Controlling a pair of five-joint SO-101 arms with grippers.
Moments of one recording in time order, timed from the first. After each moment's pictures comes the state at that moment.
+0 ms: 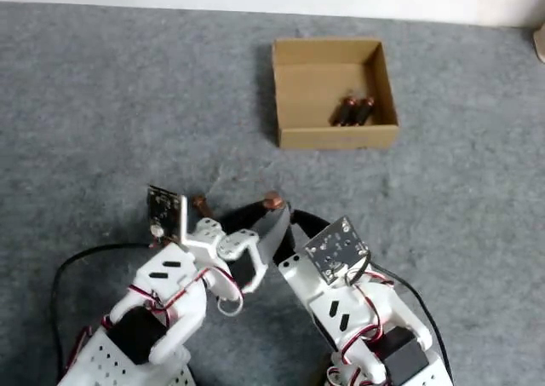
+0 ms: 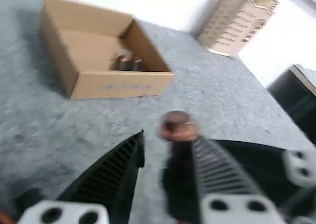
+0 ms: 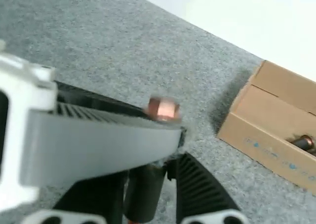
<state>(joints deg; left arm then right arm) 33.8 -93.5 83.8 35.1 36.4 -39.0 -104.5 78.2 50.3 11.2</state>
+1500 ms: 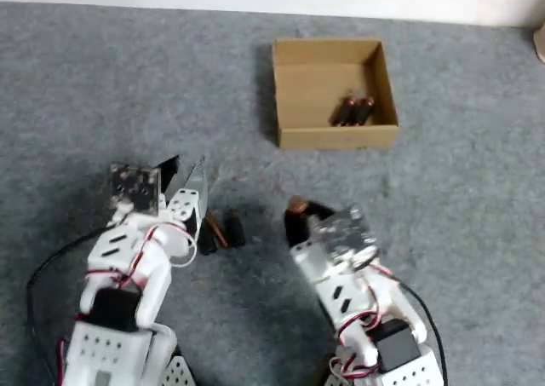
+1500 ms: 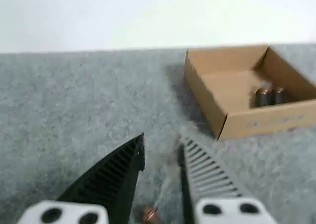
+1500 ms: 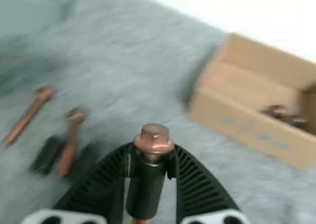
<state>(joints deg) 6.5 -84.5 77.6 35.2 7.1 -28.6 -104.5 85.9 44.0 11.4</state>
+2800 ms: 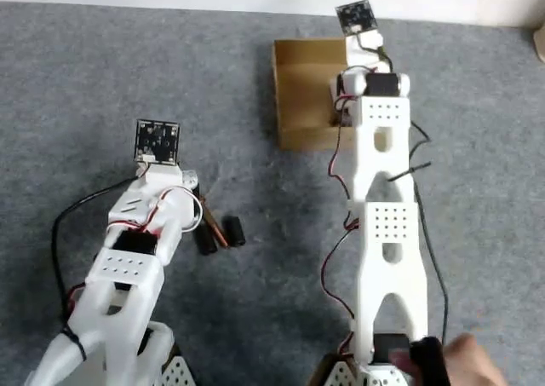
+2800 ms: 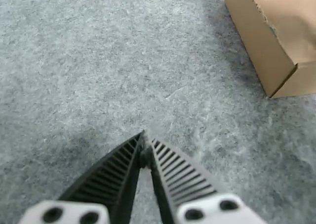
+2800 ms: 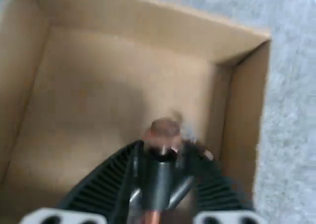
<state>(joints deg) 1.5 -40.7 72.3 12.0 6.1 -7.0 70.8 -90.4 75.9 17.3</state>
